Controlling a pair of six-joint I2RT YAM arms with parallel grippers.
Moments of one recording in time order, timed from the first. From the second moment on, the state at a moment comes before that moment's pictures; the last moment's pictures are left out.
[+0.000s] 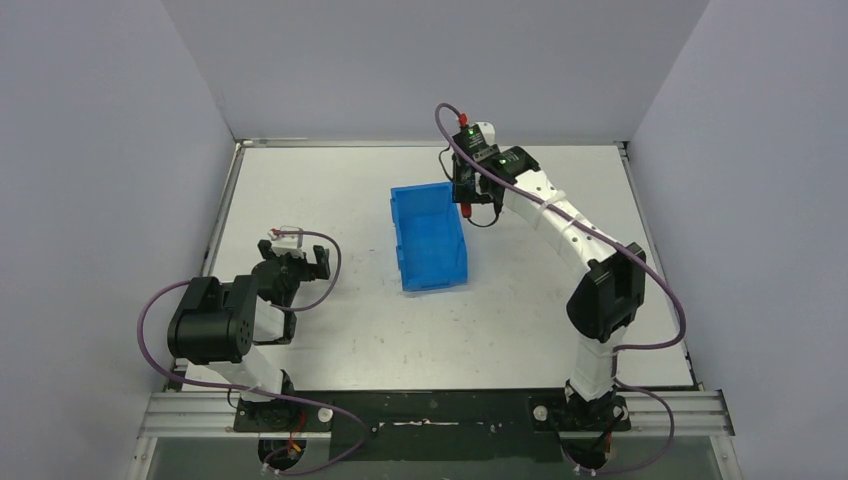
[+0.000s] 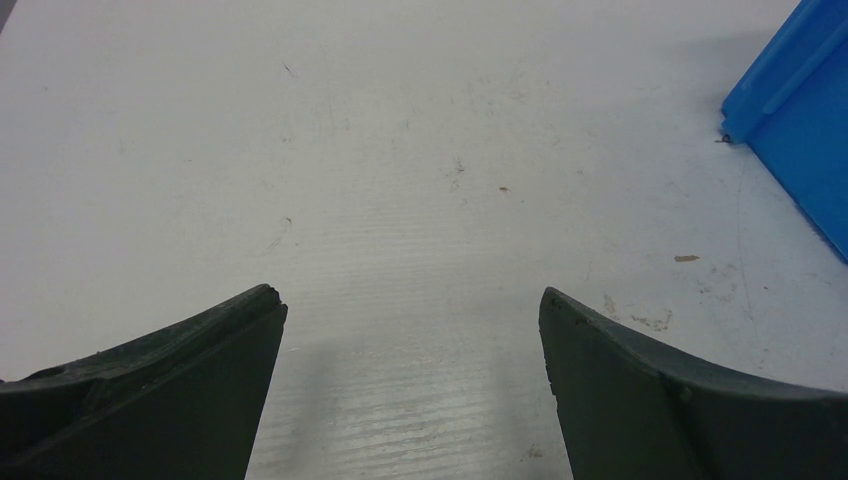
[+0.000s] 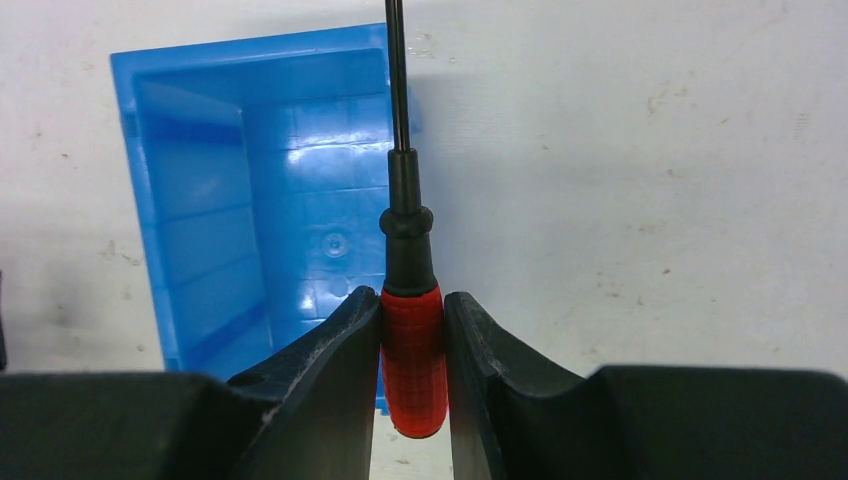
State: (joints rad) left arm 0.02 1.64 0.21 1.26 0.15 -0.01; right arm 0.56 1.85 1.85 -0.90 0.25 0.43
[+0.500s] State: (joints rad) left arm 0.02 1.64 0.21 1.26 0.15 -0.01; right arm 0.69 1.93 1.94 -0.90 0.27 0.55
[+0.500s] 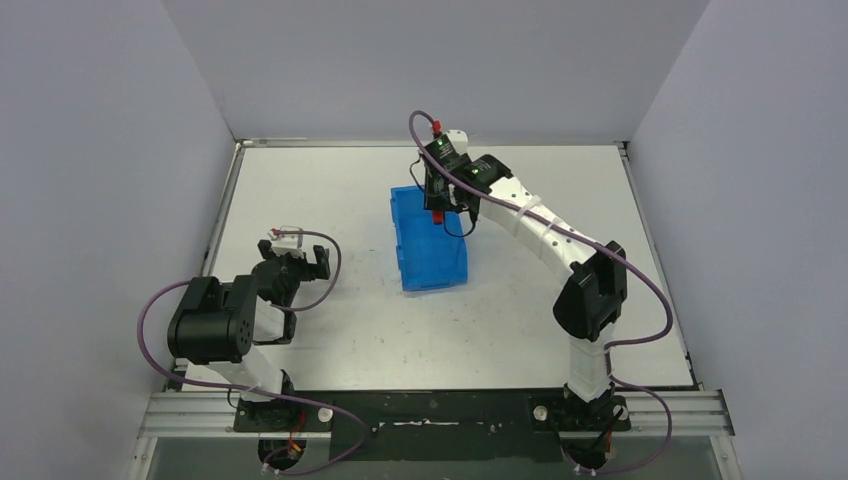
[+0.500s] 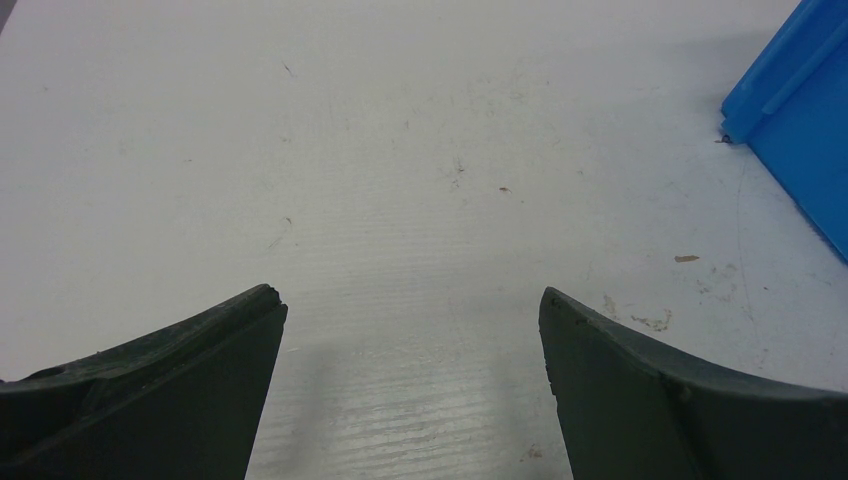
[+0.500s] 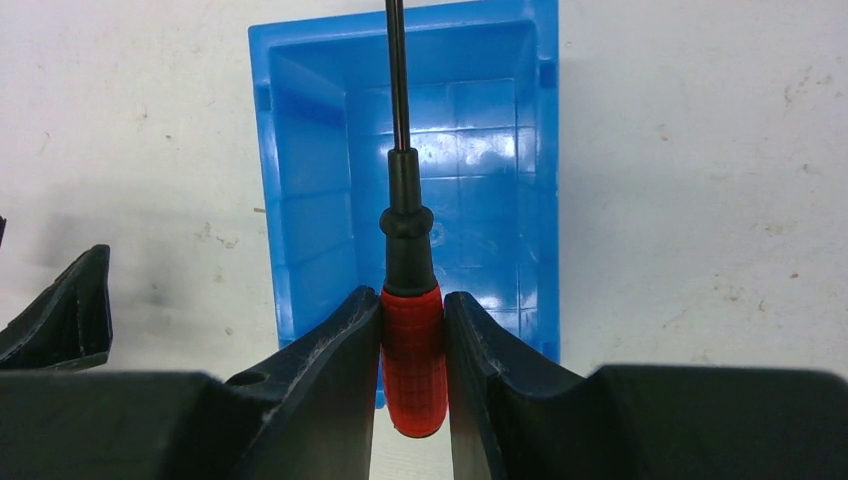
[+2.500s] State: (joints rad) left arm 0.02 1.64 0.21 1.26 0.15 -0.01; right arm 0.78 2.06 1.56 -0.55 0.27 0.61
